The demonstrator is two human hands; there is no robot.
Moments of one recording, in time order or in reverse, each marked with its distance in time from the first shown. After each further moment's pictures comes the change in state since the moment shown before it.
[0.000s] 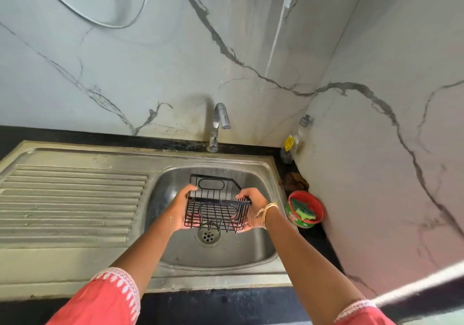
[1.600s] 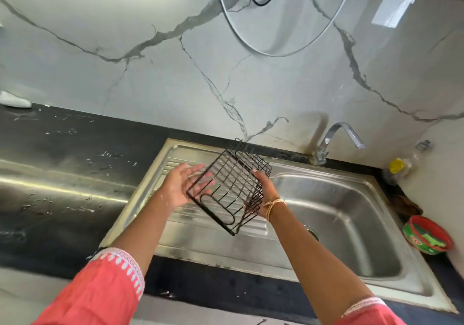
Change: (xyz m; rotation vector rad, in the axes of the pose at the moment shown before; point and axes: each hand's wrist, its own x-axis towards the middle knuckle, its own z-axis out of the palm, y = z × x) left_hand -0.115 0.094 -0.365 -0.376 -0.141 0.188; right_hand 0.055 0.018 0.361 0.214 0.198 -0.324
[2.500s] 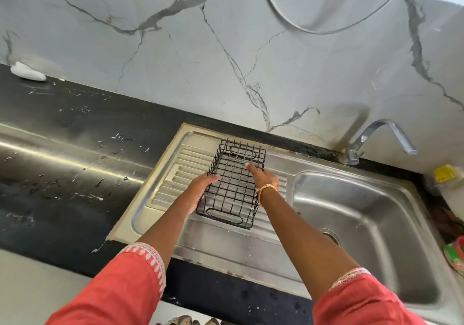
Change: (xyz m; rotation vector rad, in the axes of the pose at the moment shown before) left_hand 0.042 -0.033 -0.020 0.509 0.246 0.098; right_hand 0.051 0.001 0.067 -0.315 0.162 -0.155
